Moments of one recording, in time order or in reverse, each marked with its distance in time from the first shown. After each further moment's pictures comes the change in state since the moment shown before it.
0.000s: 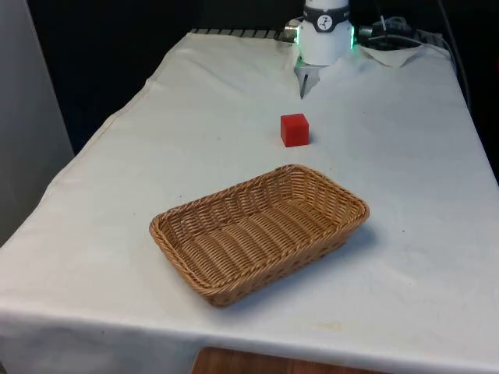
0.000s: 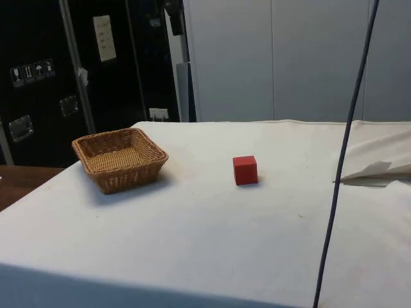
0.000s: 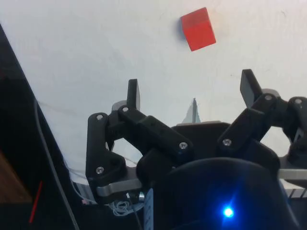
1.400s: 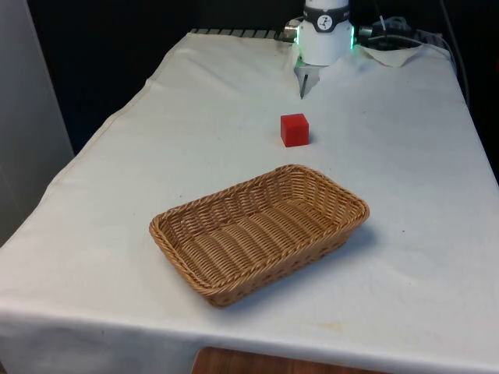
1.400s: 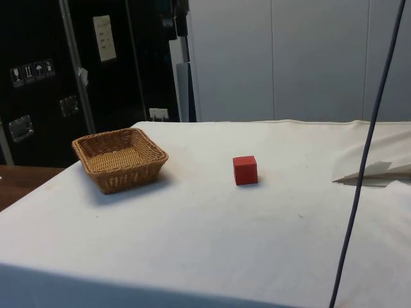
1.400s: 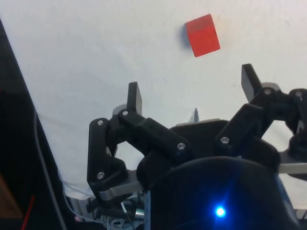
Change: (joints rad) arm 0.000 -0.124 0.026 -0.167 -0.021 0.132 -0.081
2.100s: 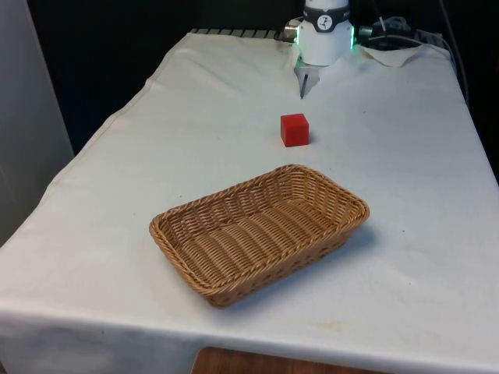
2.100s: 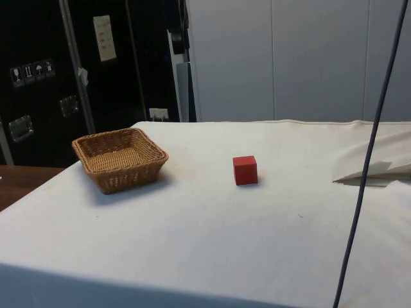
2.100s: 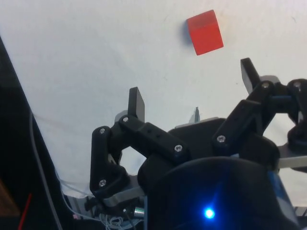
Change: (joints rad) arm 0.000 0.017 0.004 -0.042 0.000 0.027 -0.124
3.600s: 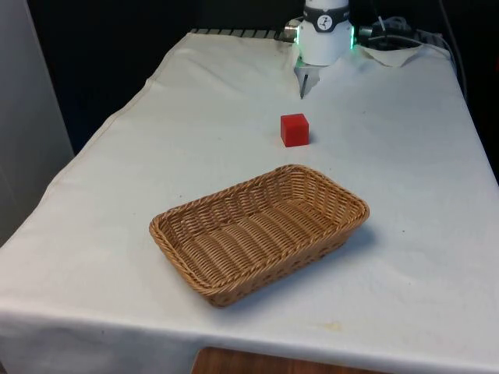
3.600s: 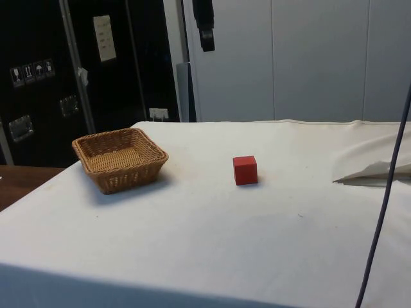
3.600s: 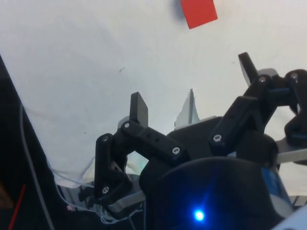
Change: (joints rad) arm -0.008 -0.139 -0.020 -0.152 -0.030 0.005 -0.112
